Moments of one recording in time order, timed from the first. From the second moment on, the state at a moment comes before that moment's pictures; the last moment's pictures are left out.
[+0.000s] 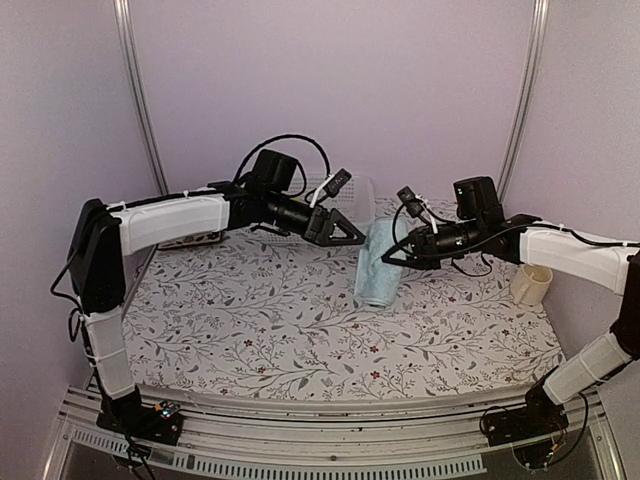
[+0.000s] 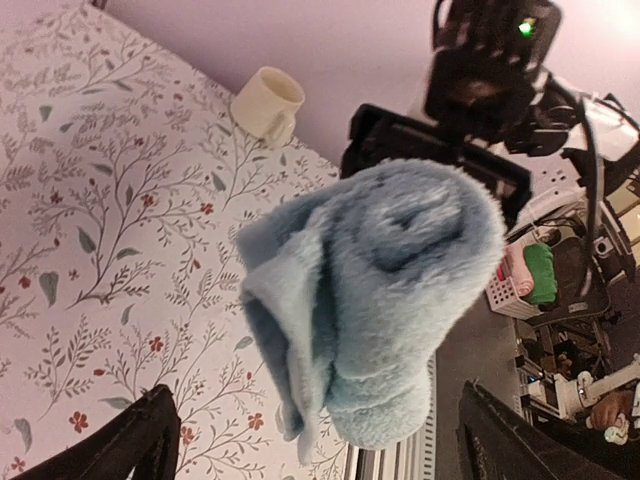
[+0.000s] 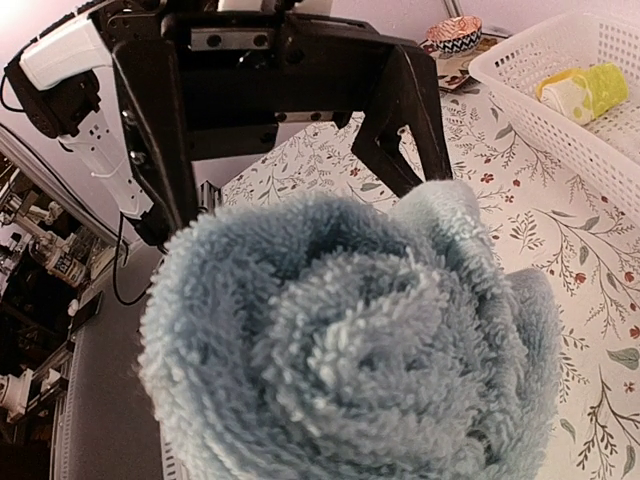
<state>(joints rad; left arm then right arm) -0.71 1.96 1.63 -0.26 0.86 -0.24 0.50 1.45 1.03 -0.16 -0.87 0.06</state>
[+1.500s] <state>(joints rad) -0.83 1.98 1.57 -0.01 0.76 -0.20 0.50 1.41 1.05 0.00 -0.69 0.21</state>
